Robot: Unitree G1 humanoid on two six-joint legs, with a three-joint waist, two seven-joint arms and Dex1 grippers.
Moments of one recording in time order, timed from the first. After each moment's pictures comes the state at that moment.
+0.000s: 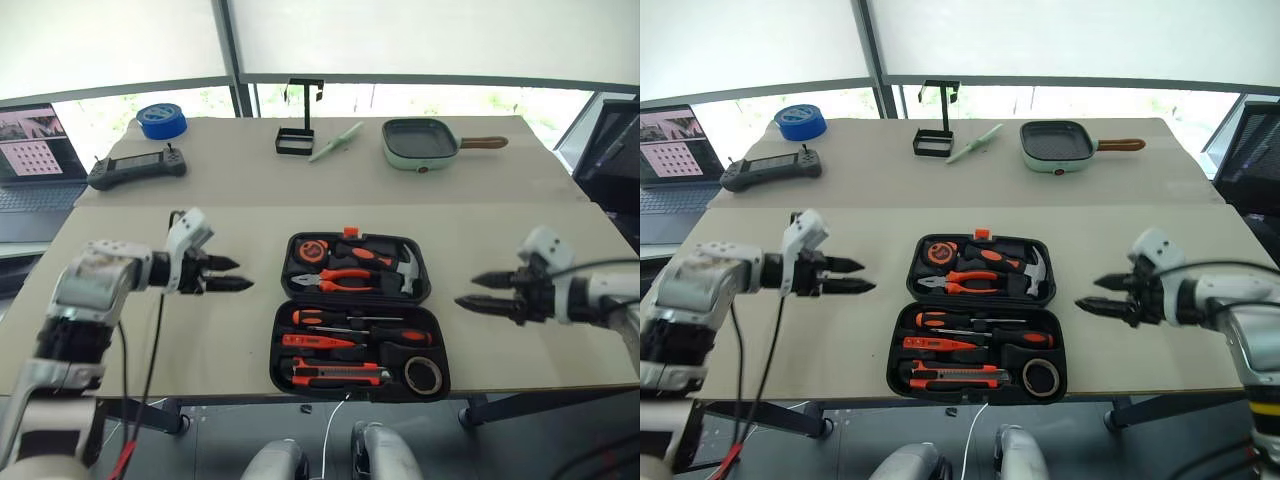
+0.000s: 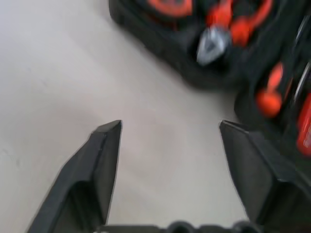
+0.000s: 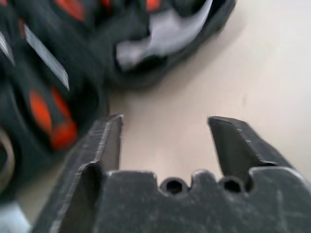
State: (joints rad) left arm -0.72 0.72 -0.04 0.23 -0.33 0.95 -1.14; right arm -0.41 -0.90 -0.16 -0.09 0.44 0.91 1.00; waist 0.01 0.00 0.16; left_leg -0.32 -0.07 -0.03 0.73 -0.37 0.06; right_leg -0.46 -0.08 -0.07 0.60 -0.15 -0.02
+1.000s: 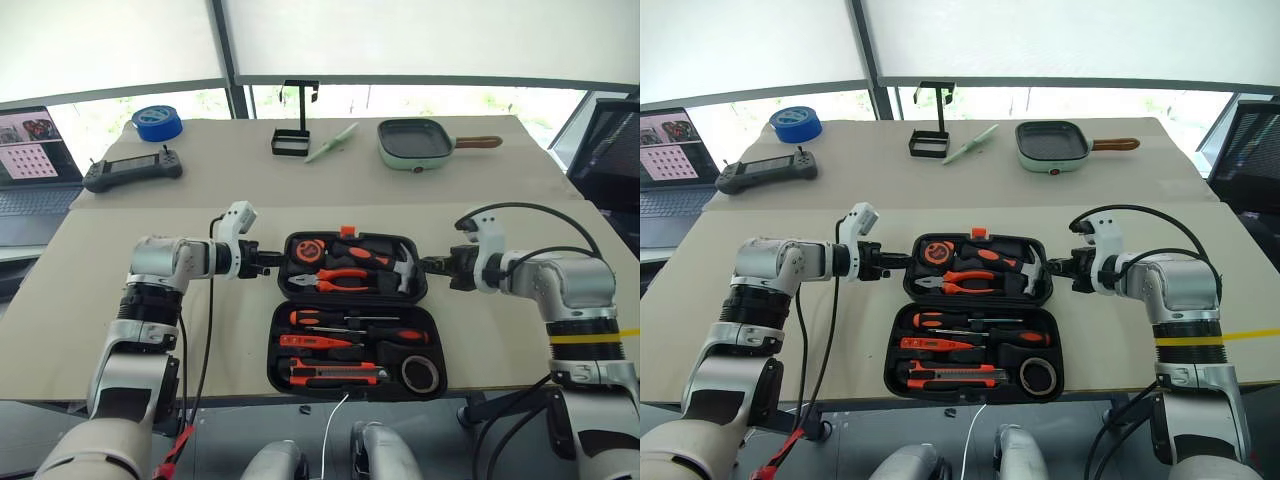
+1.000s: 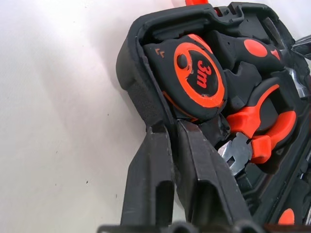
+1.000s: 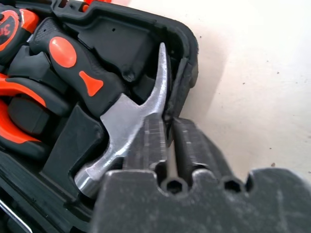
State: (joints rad) left arm -0.86 0.47 0.00 0.45 -0.36 1.07 -0.84; right arm -0.66 -0.64 -0.07 0.14 0.42 1.12 0.67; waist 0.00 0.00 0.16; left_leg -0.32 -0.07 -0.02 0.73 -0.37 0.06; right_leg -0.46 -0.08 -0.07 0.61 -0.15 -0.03
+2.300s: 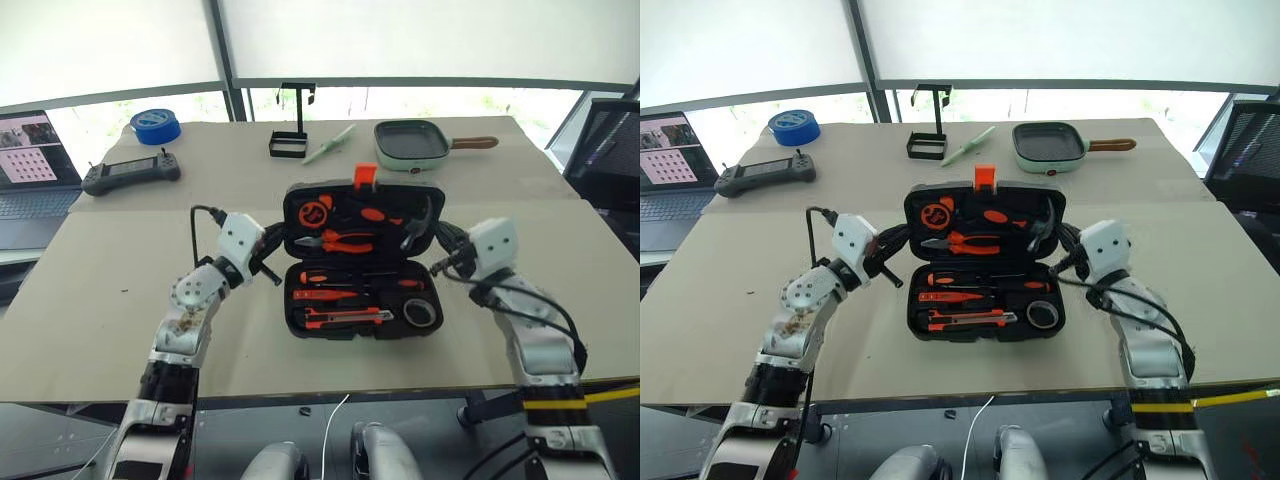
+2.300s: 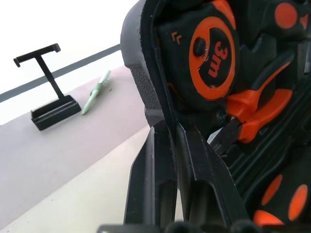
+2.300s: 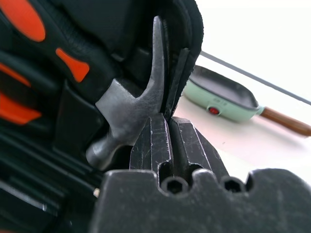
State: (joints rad) left arm -0.40 0.34 -0.01 0.07 -0.09 -0.02 -0.56; right arm -0.25 -0.48 -0.09 0.00 0.05 -0.08 0.40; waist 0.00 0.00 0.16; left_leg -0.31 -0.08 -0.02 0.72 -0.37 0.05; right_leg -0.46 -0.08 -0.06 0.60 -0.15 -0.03
